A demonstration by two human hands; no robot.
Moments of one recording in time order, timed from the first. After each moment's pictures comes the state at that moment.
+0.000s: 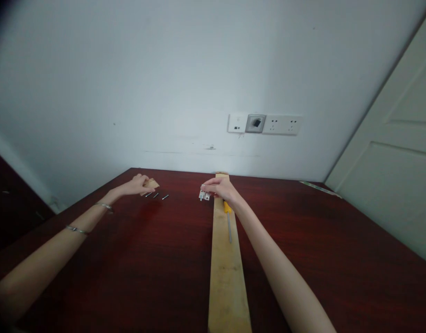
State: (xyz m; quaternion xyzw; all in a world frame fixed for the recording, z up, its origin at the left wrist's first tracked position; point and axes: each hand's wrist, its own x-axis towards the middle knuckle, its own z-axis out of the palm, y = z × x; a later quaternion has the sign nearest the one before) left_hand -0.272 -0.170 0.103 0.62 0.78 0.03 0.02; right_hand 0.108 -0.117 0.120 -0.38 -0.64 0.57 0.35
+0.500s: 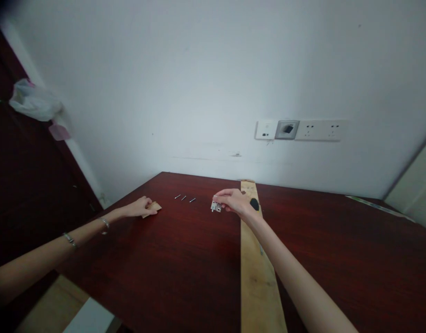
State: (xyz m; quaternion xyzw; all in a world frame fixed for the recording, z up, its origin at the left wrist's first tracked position) left_hand -0.336 -0.281 0.061 0.59 0.80 0.03 0.07; right_hand 0.065 -0.141 0.107 -0.32 -0.65 0.62 0.30
